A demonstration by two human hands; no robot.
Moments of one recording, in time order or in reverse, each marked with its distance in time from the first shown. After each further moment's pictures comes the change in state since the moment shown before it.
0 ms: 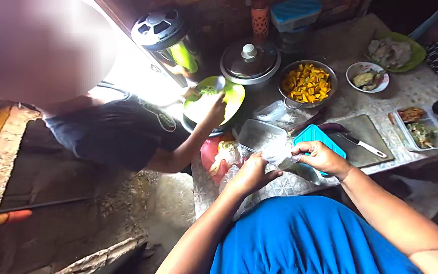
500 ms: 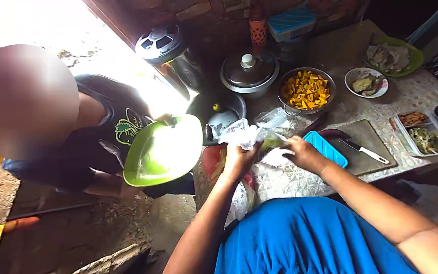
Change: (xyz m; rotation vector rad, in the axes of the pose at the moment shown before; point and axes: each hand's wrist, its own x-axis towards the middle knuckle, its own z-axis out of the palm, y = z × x) left_hand 0.025 -0.001 -0.040 -0.217 0.620 -0.056; right_hand 0.038 0.041 -0.001 -0.712 0.001 0.015
